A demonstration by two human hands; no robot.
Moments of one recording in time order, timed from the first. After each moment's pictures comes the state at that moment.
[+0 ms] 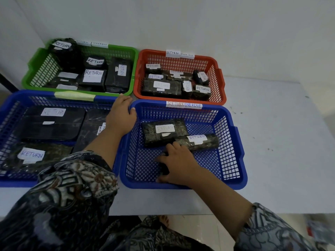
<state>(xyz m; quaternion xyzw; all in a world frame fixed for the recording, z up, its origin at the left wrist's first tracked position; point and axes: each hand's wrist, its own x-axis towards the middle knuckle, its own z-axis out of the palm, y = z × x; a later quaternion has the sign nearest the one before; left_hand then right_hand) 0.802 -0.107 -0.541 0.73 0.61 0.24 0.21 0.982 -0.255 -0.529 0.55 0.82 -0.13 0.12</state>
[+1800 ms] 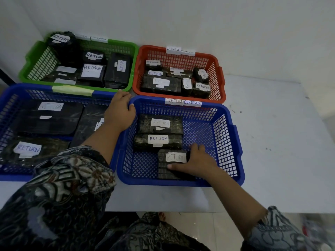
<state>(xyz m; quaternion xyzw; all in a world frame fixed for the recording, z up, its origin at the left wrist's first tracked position) 0.804 -0.107 -0.539 0.74 0.61 0.22 0.20 1.030 -0.266 -0.526 0.77 0.52 -0.35 0.10</state>
